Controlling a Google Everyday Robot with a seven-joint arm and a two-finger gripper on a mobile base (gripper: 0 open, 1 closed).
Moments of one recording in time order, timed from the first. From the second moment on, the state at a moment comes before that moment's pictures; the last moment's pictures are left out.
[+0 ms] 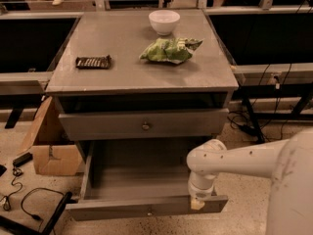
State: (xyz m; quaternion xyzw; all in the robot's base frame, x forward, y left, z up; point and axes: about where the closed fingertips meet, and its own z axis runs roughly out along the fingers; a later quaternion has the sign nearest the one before) arm 0.443 -0.155 0.415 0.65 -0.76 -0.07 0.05
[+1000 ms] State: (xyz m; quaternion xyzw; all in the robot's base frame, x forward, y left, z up) arm 0.419 -0.157 0.418 0.65 -0.75 -0.10 0.06
